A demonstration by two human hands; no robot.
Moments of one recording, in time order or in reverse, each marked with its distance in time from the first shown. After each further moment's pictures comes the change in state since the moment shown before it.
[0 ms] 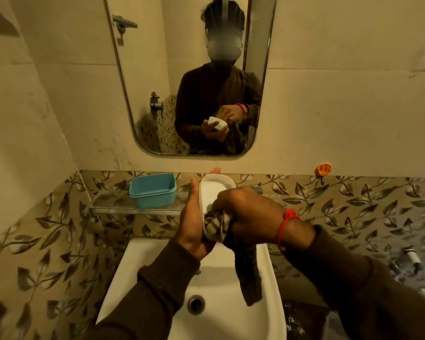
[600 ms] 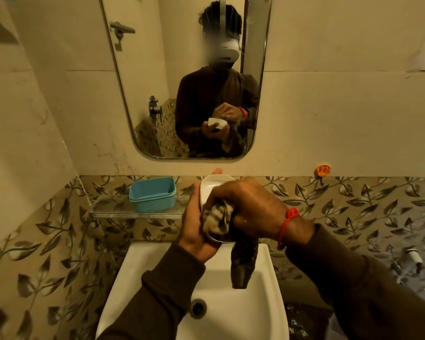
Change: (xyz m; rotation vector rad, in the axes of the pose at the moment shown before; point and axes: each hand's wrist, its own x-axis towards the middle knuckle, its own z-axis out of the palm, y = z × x) left_hand 0.000 -0.001 0.012 -0.096 -0.036 -0.040; right_hand 0.004 0.004 -0.006 0.082 0.168 -0.086
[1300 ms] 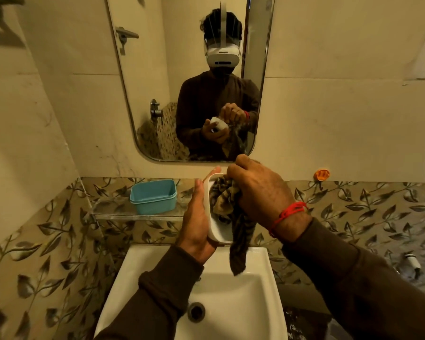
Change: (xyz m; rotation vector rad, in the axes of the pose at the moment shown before) left_hand -0.002 0.001 0.007 0.171 0.059 0.049; right_hand 0.009 0.004 -0.009 -0.432 0.255 0.096
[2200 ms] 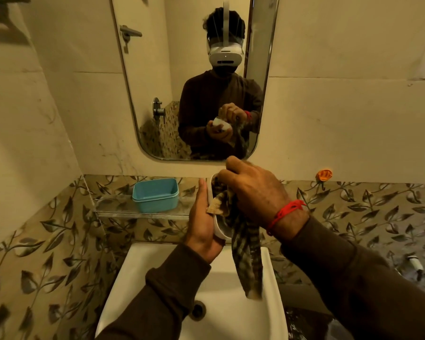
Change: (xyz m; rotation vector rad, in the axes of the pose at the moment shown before) left_hand 0.000 -0.003 0.007 -0.055 0.048 0.003; right_hand 0.005 -0.001 0.007 -0.046 0.015 -0.156
